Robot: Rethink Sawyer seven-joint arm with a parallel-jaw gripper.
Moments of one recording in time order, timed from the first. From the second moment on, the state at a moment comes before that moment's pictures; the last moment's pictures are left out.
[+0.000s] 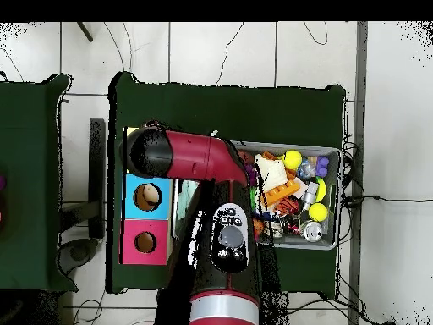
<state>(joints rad) 0.00 -0.57 -0.08 1.39 0.14 0.56 2.16</state>
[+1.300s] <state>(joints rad) -0.12 -0.61 0.04 1.48 0.17 0.61 2.16</state>
